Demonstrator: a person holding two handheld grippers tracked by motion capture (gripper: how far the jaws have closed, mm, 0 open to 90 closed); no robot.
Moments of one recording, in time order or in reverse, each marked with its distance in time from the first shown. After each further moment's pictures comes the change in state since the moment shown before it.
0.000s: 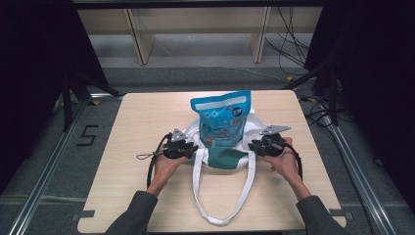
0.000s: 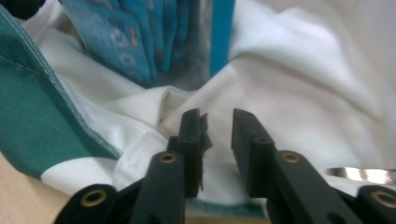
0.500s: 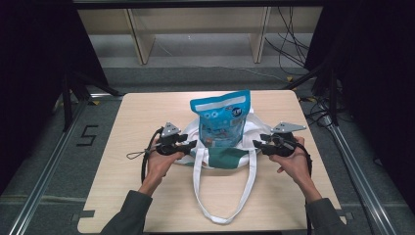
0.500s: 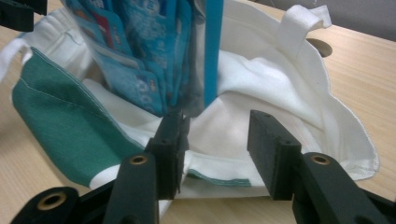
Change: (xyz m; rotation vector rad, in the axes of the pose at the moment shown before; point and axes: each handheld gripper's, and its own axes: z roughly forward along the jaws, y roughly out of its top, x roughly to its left) left arm -0.004 0.024 -0.039 -0.088 -0.003 -0.039; right arm 0.003 0.010 -0.043 -0.107 -0.011 -0.007
